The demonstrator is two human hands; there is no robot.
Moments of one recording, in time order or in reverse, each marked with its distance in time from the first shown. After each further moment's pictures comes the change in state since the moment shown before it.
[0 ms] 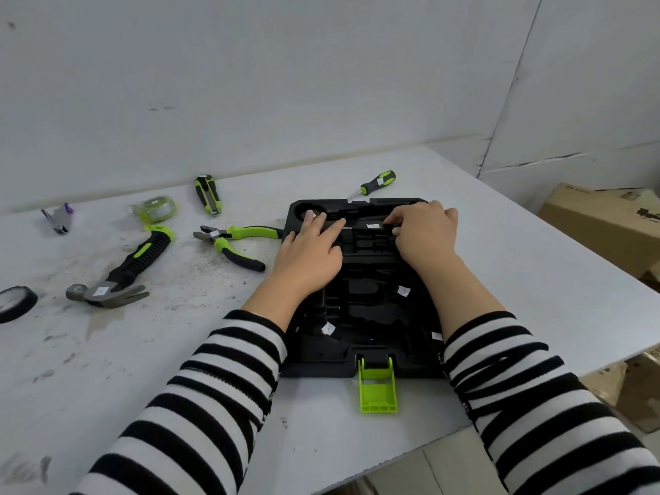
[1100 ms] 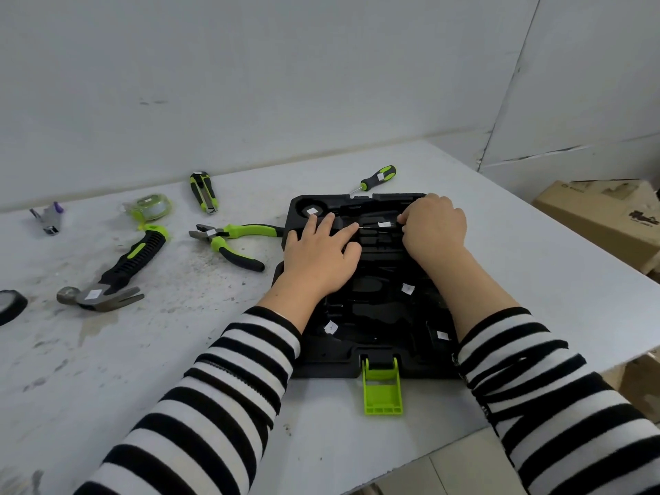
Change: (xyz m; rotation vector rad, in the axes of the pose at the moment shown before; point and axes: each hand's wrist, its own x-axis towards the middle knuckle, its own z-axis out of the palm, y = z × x) left_hand 0.001 0.014 0.006 0.097 -0.029 -0.028; right_hand 0.005 0.001 0.000 -0.138 -0.005 0.071
